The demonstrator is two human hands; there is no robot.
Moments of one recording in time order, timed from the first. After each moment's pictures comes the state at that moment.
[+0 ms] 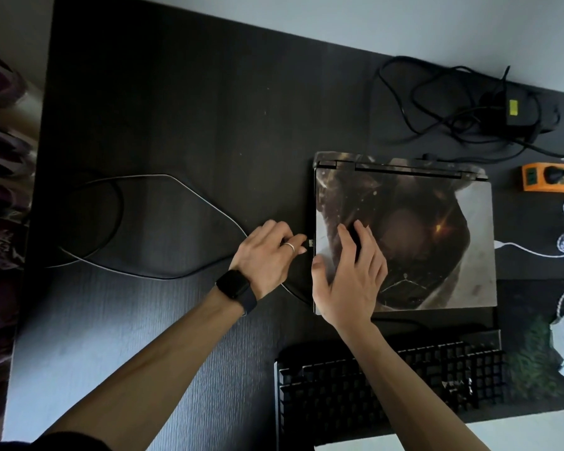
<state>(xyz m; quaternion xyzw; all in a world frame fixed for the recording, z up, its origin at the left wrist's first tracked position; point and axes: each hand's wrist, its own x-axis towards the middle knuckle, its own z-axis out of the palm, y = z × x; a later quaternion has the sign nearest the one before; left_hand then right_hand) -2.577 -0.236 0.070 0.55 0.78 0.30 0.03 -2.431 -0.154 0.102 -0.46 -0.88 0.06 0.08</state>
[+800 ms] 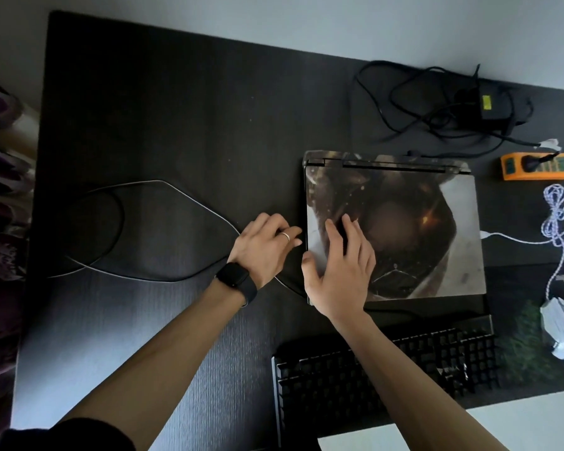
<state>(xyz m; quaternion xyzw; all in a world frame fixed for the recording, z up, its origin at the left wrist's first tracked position) -2.578 -0.225 0.066 0.55 0.79 0.28 0.03 -2.431 -0.151 0.103 -0.45 -0.89 0.07 0.07</state>
